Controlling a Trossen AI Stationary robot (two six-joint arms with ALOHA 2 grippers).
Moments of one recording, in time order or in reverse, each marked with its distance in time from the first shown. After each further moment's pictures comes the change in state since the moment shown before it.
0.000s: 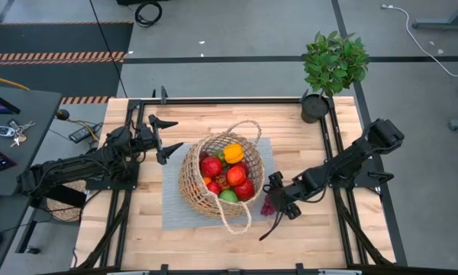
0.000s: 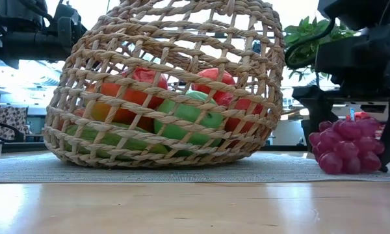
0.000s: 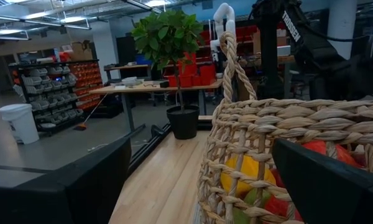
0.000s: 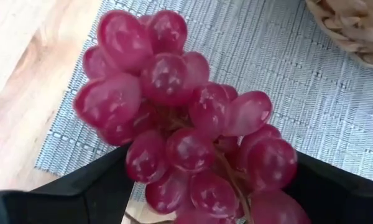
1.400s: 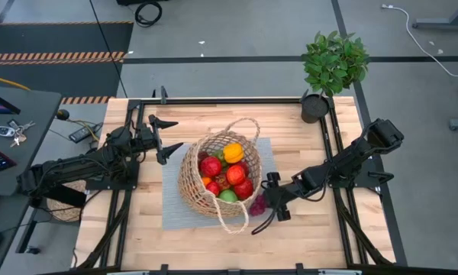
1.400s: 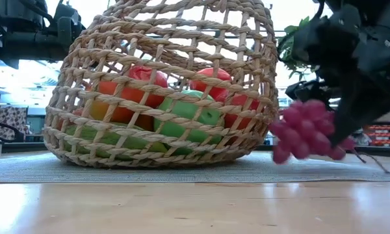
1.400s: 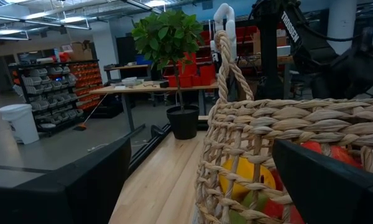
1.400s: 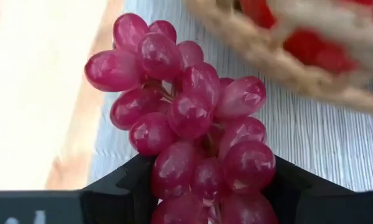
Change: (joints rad) left arm 0.000 0.000 0.000 0.000 0.000 0.000; right arm -0.019 0.004 -0.001 0.181 0.001 0.244
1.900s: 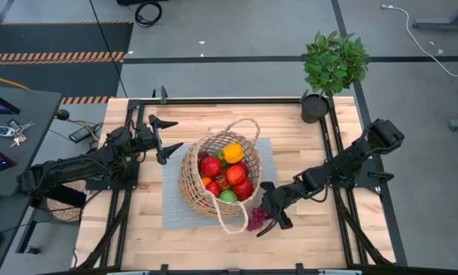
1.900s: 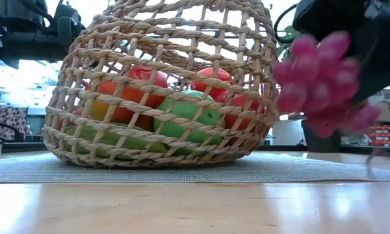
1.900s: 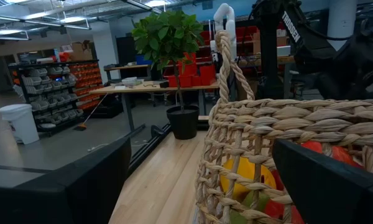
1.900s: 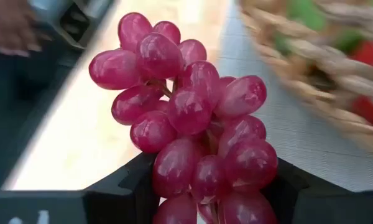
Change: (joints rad) left arm 0.000 0.000 0.000 0.000 0.000 0.000; right arm 0.018 -0.001 0.000 0.206 -0.203 0.020
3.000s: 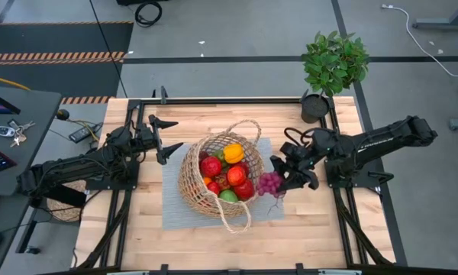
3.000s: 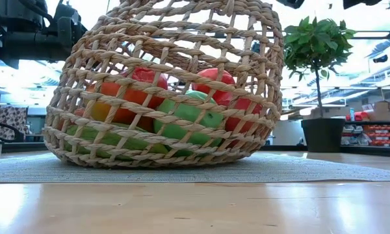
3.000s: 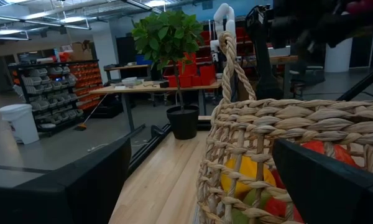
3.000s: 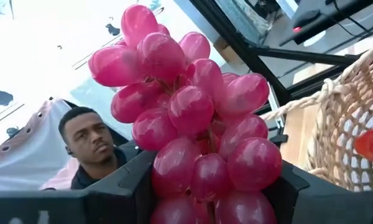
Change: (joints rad) left arm 0.000 0.000 0.000 0.000 0.000 0.000; right arm -0.304 -0.507 0.000 0.322 -0.498 0.571
